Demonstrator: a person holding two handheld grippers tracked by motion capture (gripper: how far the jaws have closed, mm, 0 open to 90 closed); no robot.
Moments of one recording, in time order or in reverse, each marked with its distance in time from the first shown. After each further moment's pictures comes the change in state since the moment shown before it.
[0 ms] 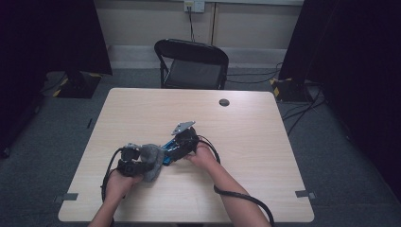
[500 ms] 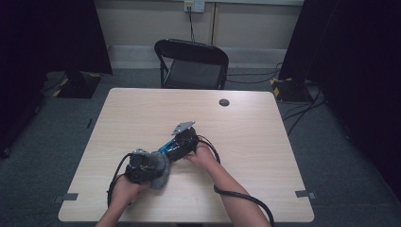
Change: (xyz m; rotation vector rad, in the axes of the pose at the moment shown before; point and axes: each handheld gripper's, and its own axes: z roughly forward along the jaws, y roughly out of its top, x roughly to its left) left arm -0.031 -0.006 0.004 0.025 -0.065 0.066; right arm 0.000 0.000 0.000 0.001 0.000 -0.005
